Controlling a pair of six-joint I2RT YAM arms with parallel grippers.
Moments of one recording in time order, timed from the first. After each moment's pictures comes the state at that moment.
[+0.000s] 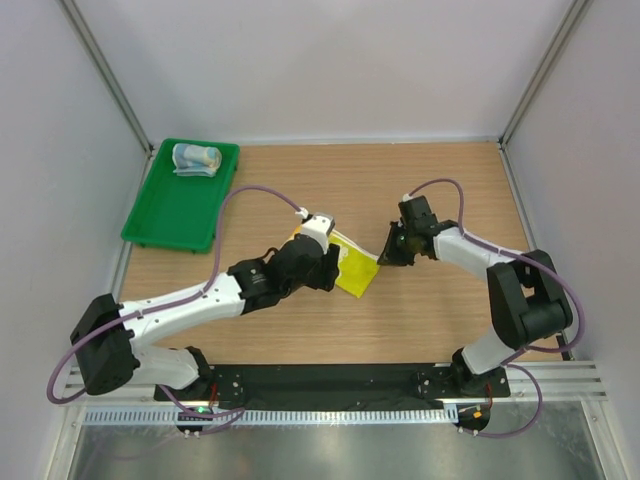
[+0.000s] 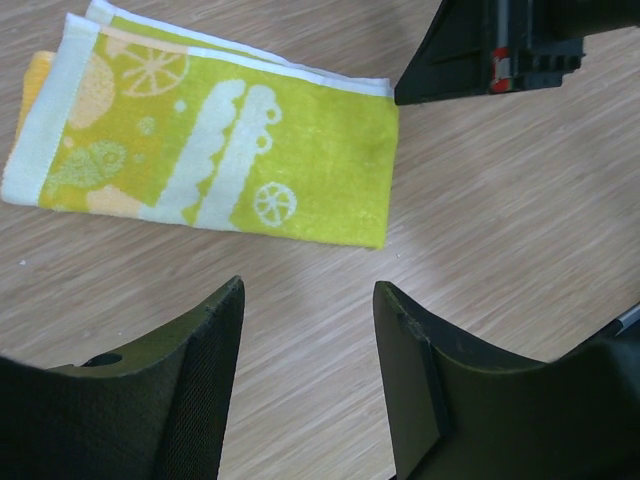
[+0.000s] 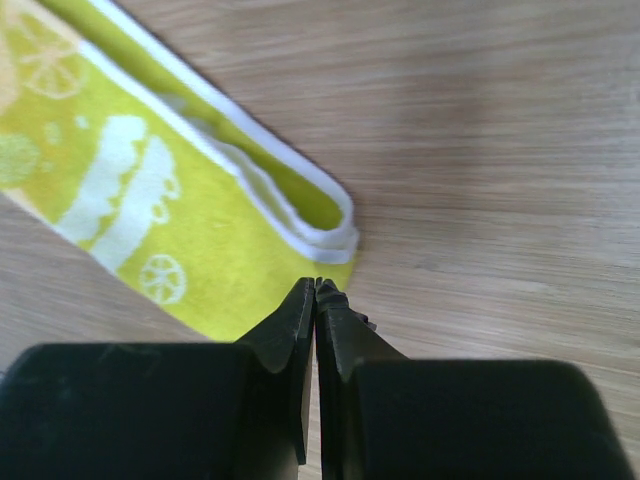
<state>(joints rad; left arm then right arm) -1.01 1.30 0.92 -0.24 -0.30 -0.47 0.35 1.54 0.89 -0.34 -0.18 0.62</state>
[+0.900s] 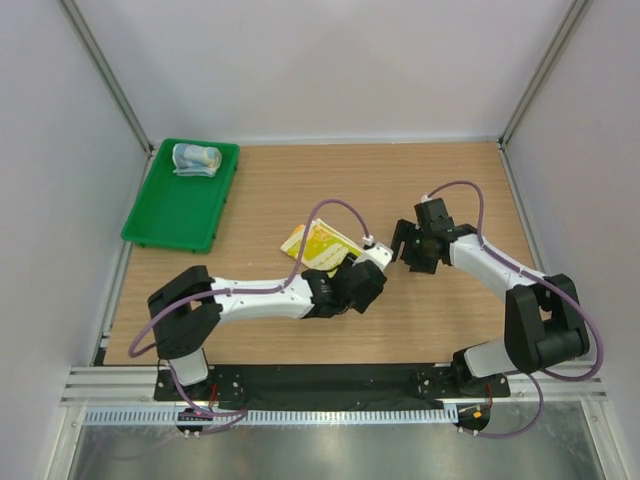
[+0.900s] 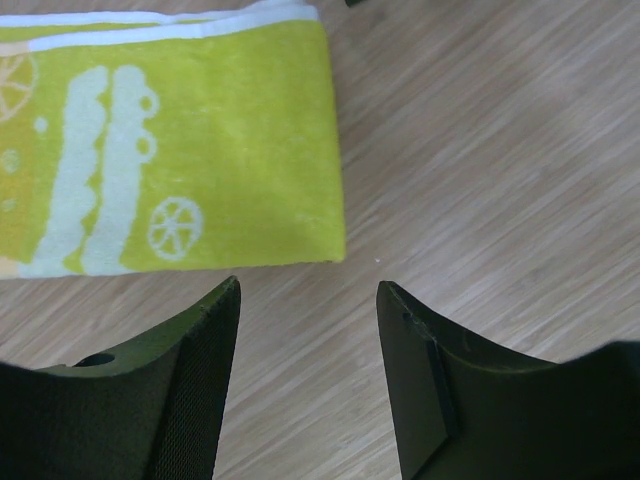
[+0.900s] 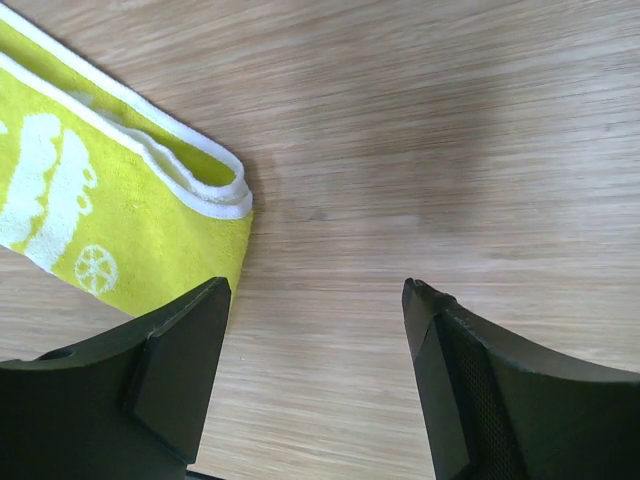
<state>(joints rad) -1.19 1.71 1.13 -0.25 -0.45 -0.33 0.29 1.43 0.84 -0.46 -0.09 0.58</state>
